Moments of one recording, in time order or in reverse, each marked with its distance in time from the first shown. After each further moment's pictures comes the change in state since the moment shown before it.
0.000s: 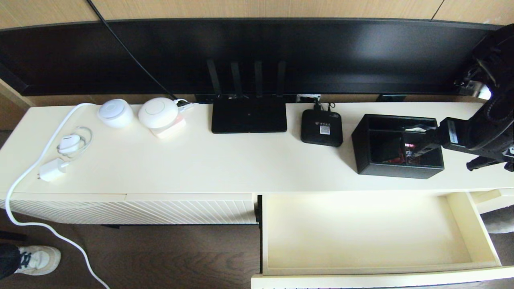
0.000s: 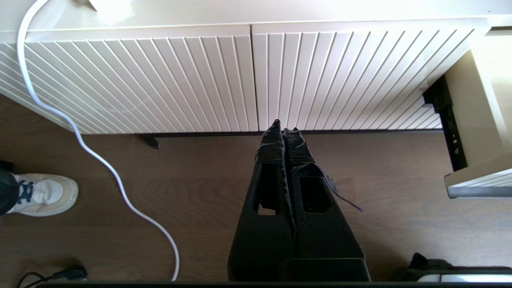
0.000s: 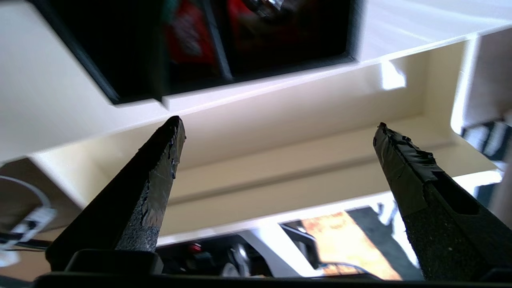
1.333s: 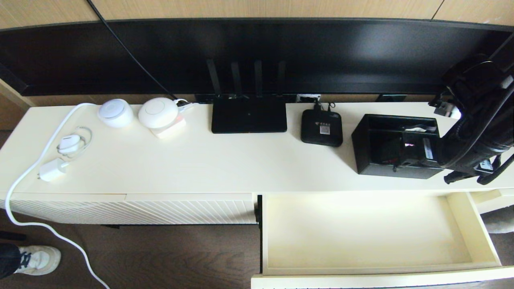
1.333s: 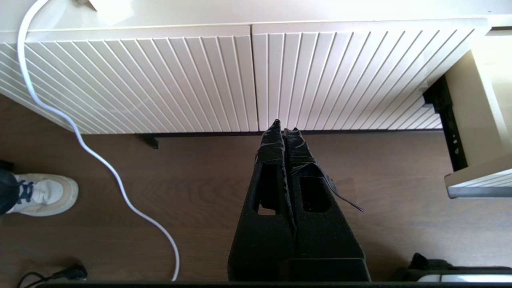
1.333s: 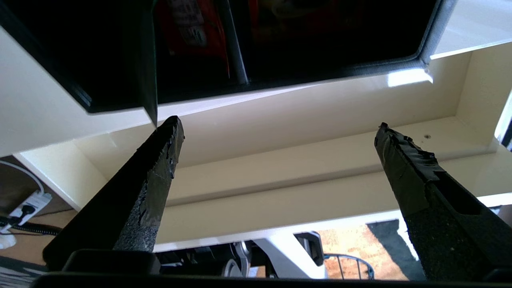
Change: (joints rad) left arm 0.000 0.000 0.000 0.000 0.000 0.000; right arm 0.022 0.045 0.128 -0.129 0.045 0.006
